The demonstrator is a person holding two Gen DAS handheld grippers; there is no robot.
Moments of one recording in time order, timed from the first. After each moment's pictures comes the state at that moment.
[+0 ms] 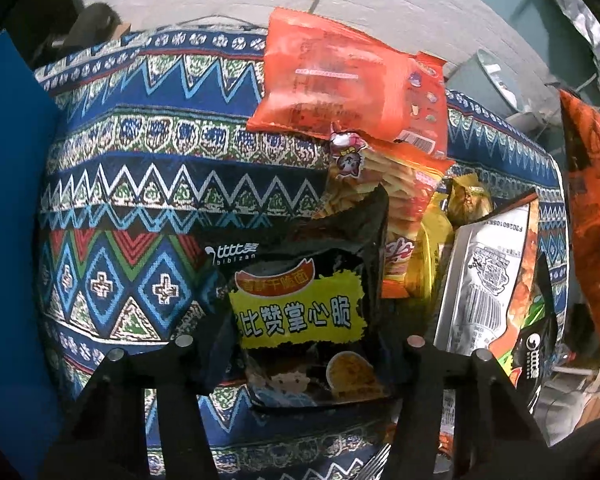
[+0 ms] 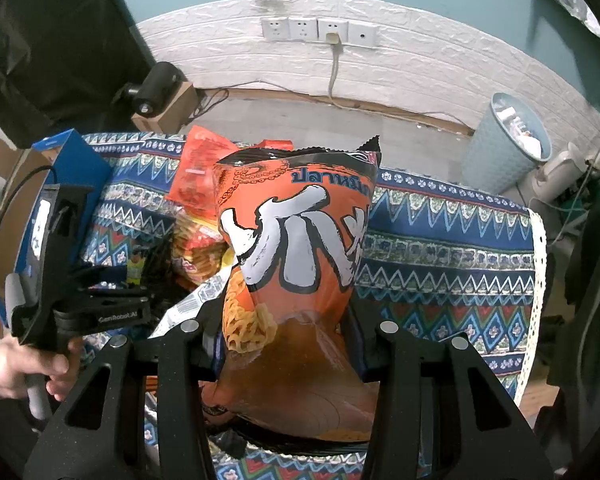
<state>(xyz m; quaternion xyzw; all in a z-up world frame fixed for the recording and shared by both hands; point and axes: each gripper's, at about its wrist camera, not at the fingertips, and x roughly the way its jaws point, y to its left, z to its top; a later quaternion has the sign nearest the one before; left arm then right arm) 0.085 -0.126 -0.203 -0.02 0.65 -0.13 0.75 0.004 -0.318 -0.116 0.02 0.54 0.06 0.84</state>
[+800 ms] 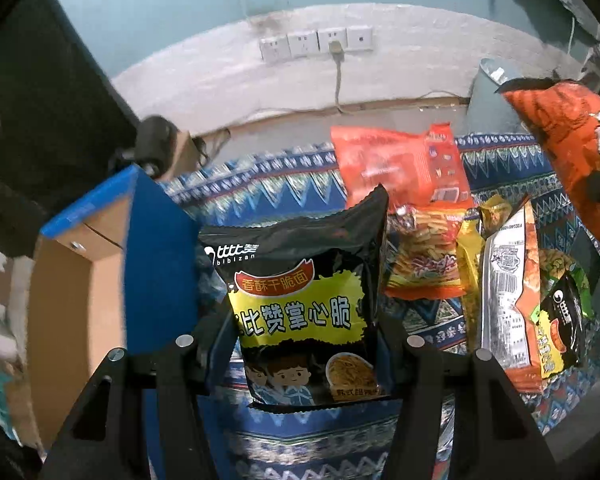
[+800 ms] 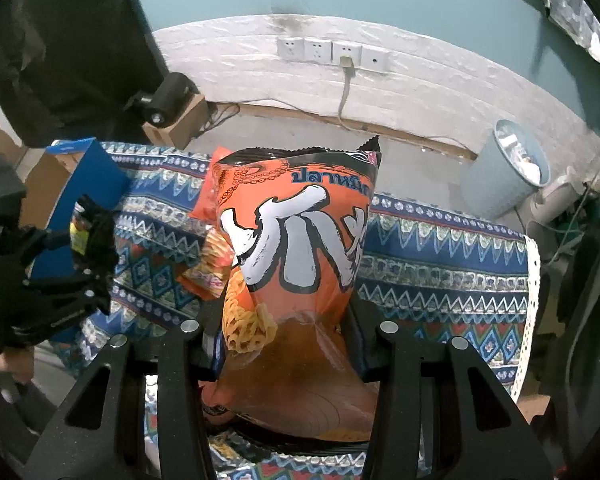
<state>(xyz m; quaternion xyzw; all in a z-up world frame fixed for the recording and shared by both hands) 0.063 -0.090 -0.105 0.14 0.52 -0.07 0.84 0.002 -0.293 -0.091 0.00 0.51 0.07 0.86</state>
